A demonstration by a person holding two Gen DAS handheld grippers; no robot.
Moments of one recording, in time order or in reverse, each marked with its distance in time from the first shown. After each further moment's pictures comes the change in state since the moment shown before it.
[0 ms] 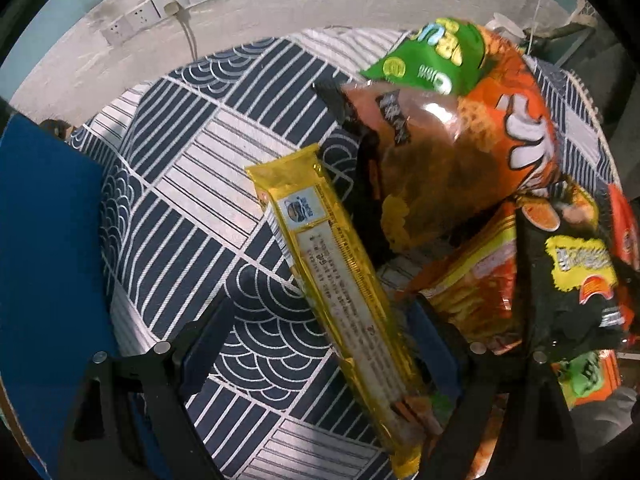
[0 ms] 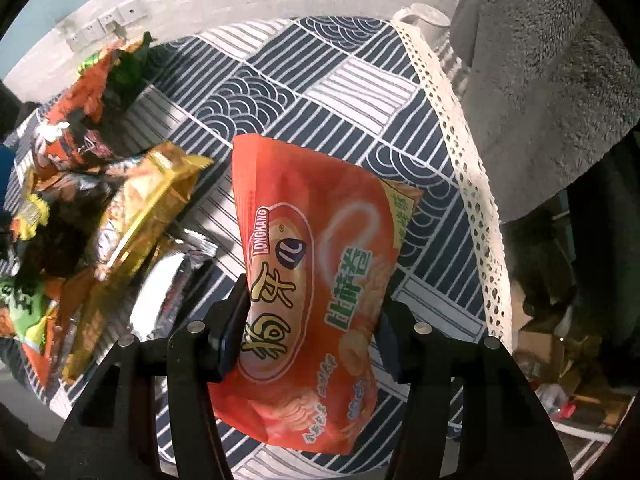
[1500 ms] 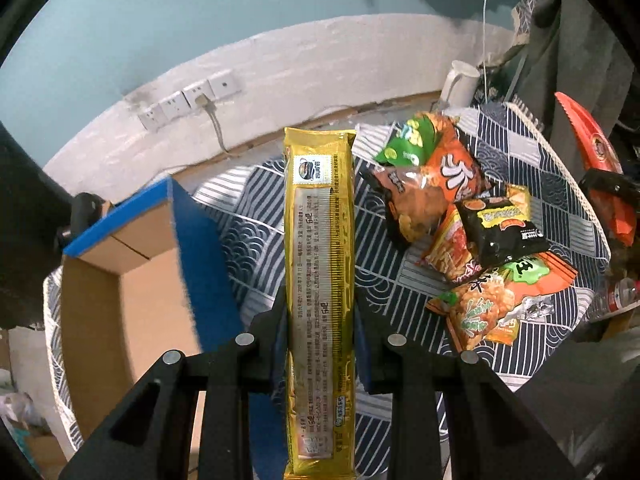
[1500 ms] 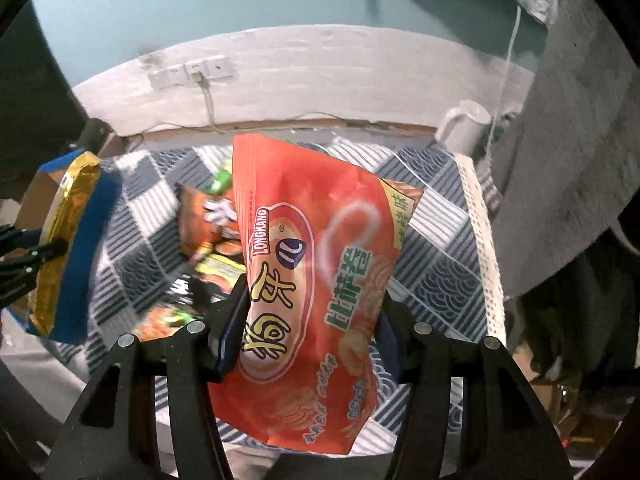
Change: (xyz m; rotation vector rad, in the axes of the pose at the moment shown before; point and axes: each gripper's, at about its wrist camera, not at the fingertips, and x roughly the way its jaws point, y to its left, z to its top) left arm -0.144 0.055 -0.064 0.148 -0.301 0.034; right arm -0.123 0.103 -0.002 -0.124 -0.232 0.117
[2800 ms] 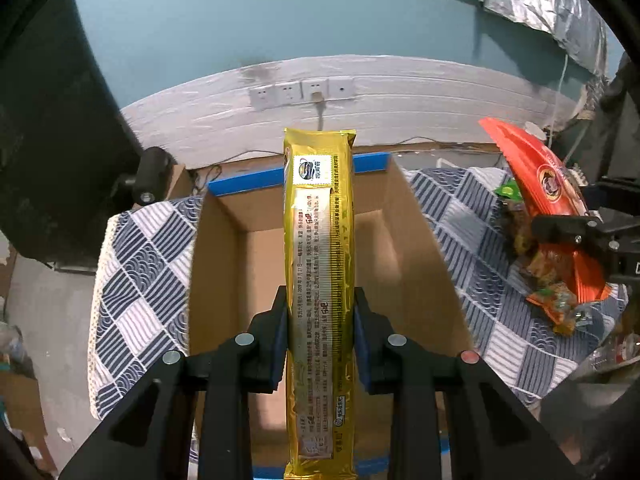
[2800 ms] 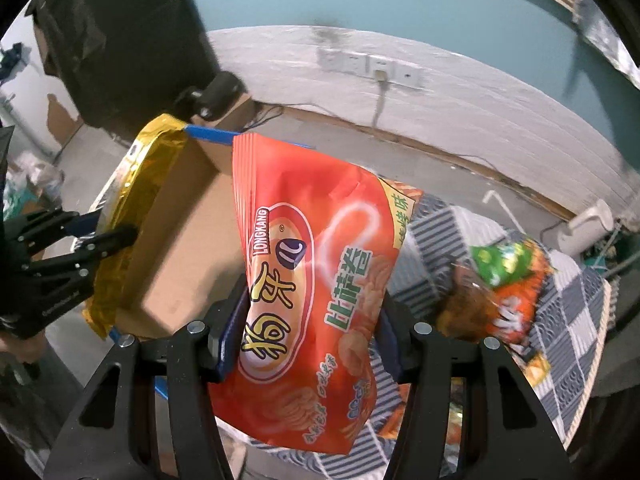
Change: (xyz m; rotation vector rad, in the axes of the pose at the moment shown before) left arm -0.040 0.183 -0.069 -0.234 -0.073 0.108; right arm 0.026 0.274 0.062 -0.312 0.051 0.277
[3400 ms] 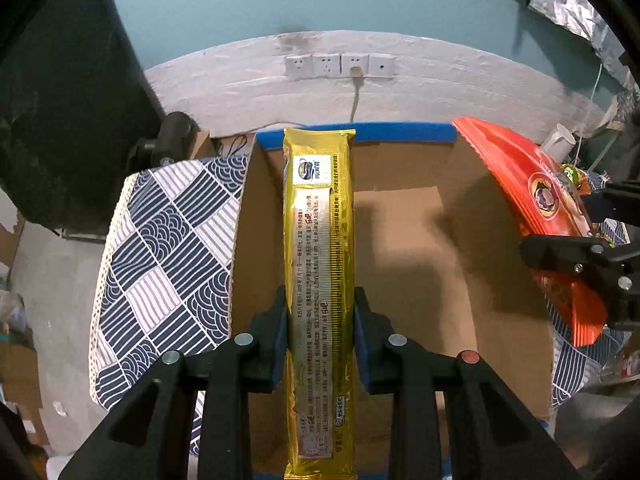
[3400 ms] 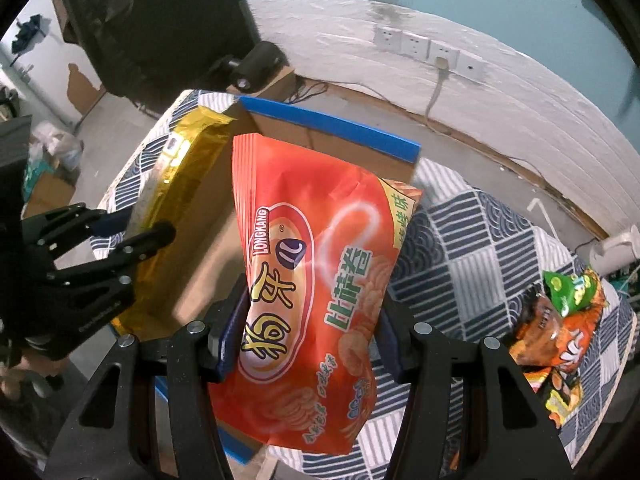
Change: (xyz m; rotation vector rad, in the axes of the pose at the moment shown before) left arm 0.037 0.049 -0.020 -0.082 0.076 0.030; right arm 0.056 0.074 0.026 -0.075 0.092 0.076
